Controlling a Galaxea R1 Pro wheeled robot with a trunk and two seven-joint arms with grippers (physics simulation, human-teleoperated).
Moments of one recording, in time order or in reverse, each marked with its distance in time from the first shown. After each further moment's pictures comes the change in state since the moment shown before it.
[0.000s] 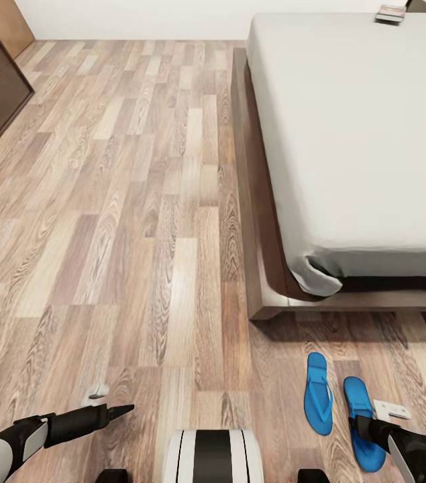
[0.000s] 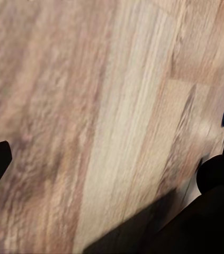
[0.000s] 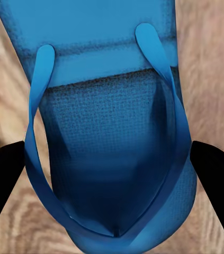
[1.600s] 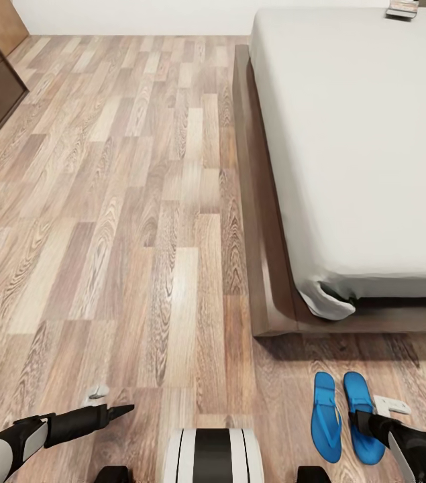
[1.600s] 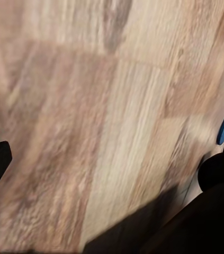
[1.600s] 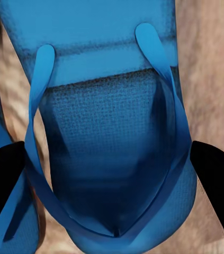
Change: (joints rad) left arm 0.000 0.000 -0.001 0.000 0.000 0.000 0.000; right arm 0.000 0.000 -0.001 -0.028 0.000 -0.006 0.002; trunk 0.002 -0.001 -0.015
